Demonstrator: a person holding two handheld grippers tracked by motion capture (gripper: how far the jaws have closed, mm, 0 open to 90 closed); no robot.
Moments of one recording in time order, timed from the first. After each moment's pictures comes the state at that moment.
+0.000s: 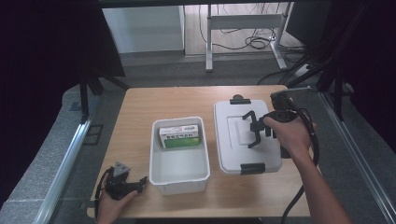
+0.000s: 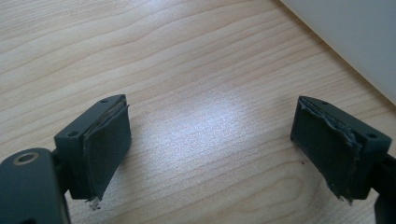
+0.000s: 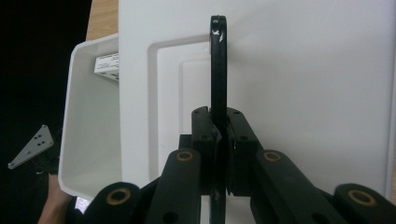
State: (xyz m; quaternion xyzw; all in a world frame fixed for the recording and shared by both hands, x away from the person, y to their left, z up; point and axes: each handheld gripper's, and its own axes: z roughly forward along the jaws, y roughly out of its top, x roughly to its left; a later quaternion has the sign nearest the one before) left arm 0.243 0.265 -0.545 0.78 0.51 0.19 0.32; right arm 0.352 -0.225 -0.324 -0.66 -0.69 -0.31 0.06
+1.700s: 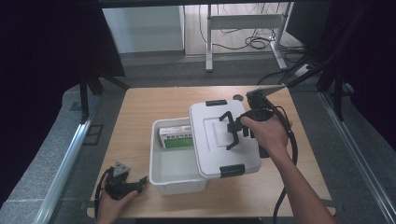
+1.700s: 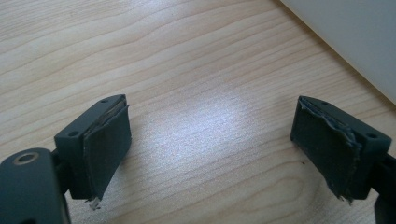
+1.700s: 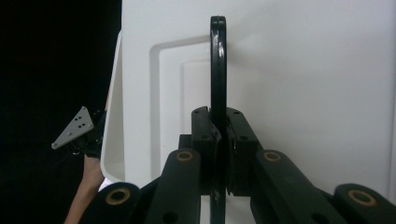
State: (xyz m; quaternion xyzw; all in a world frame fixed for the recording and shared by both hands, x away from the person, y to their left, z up) left arm 0.244 0.265 -0.545 0.78 0.51 0.19 0.32; right arm 0.351 -0.166 -0.317 -0.62 -0.71 -0.32 0.11
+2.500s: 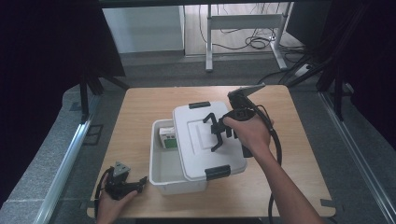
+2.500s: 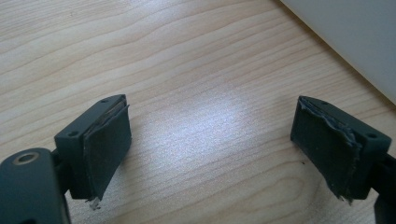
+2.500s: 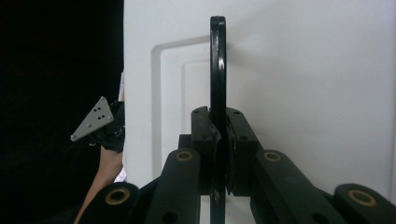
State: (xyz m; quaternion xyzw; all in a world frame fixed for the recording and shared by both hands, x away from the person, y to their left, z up) left arm 0.244 0.266 -0.545 0.78 0.51 0.19 0.32; right arm 0.352 -0.124 -0.317 -0.60 -0.72 -0.32 0.13
